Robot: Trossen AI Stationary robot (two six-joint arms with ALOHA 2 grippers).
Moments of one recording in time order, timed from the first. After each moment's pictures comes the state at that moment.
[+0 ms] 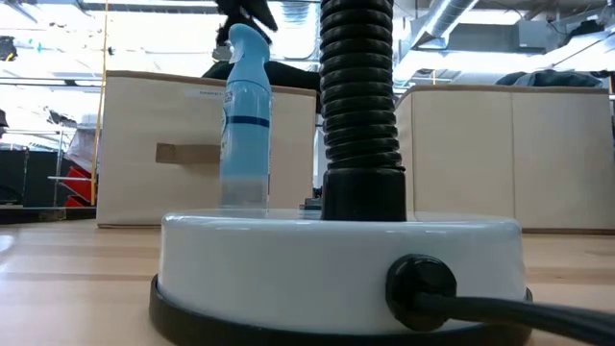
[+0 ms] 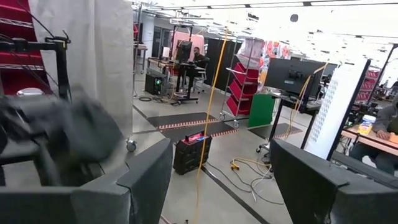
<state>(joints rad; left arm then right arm) 0.47 1.46 1.68 -0.87 0.13 -0.20 -0.23 1.74 2.36 -0.52 0.39 -0.19</state>
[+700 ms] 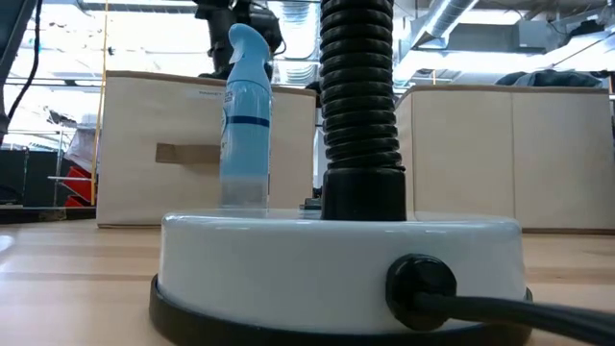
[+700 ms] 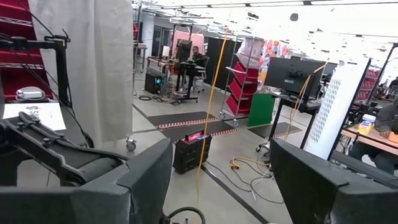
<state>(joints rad) 0.56 1.72 1.68 -1.27 -0.08 -0.17 -0.23 1.74 2.36 -0.53 0.39 -0.19</state>
